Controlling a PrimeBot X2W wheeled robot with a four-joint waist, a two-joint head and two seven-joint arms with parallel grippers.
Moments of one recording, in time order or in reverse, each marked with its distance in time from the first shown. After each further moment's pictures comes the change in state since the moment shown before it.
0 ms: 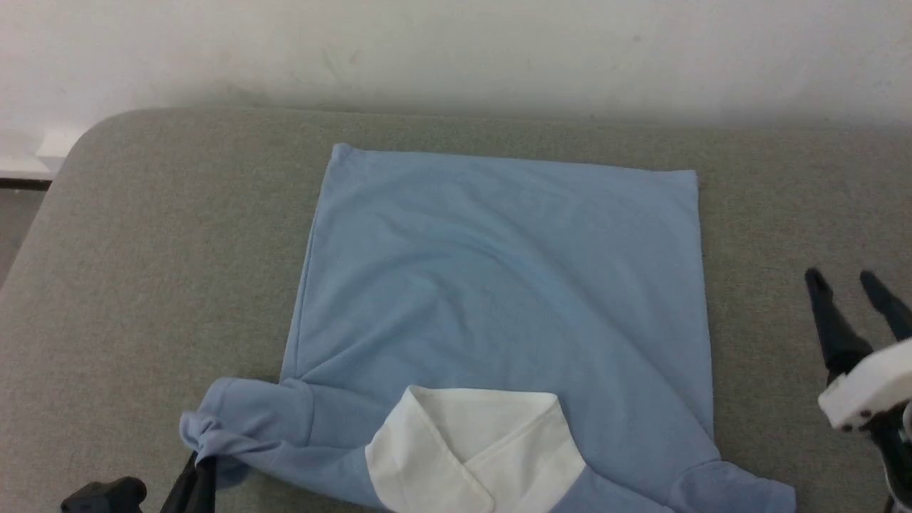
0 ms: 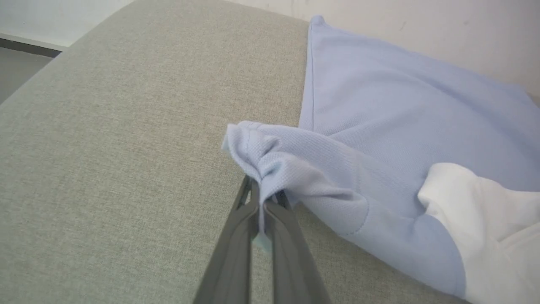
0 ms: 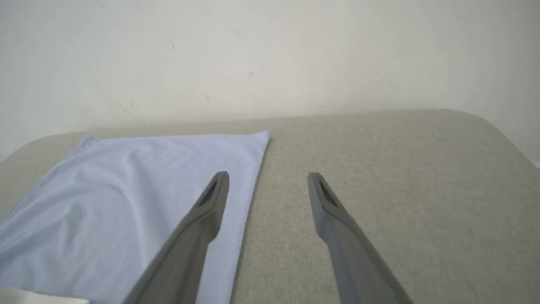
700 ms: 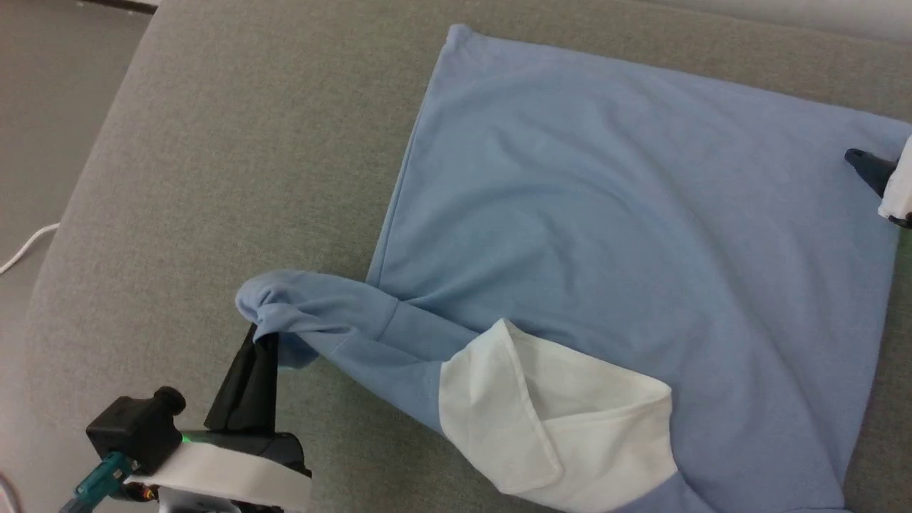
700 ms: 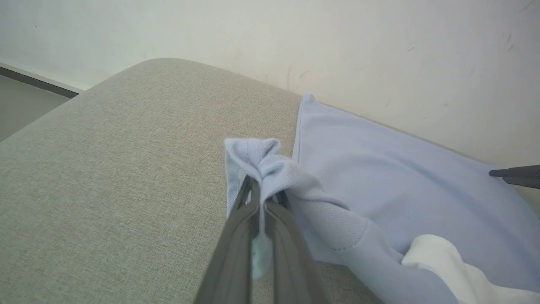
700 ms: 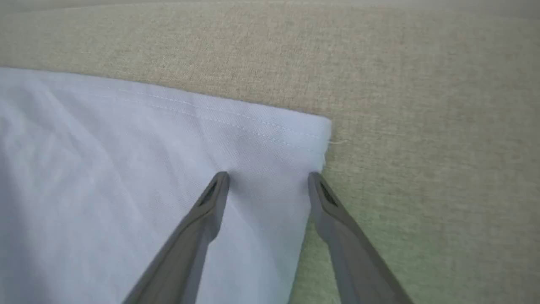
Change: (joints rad) left arm -0.252 -0.121 -0.062 -0.071 0.035 -0.104 -0.131; right arm -0.809 -0.251 0.100 0.891 0.035 0.000 0.332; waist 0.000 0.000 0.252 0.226
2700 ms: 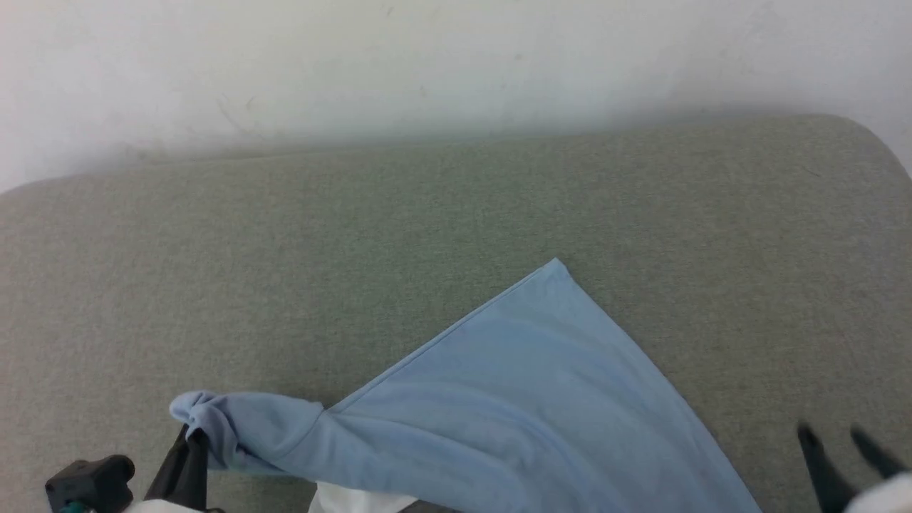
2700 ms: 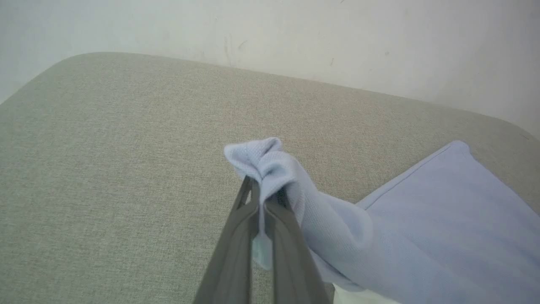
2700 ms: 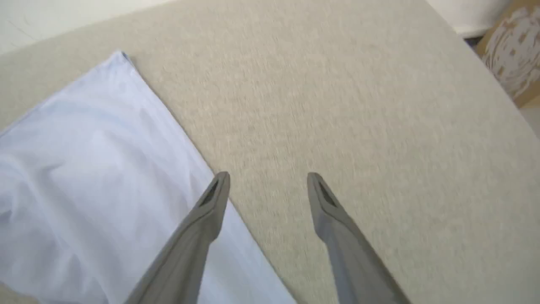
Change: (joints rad) left arm 0.202 0.132 0.072 0.042 -0.039 0.100 0.113; right arm 1.157 0.290 -0.130 -1.010 -0.046 0.000 -0.188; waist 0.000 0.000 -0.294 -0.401
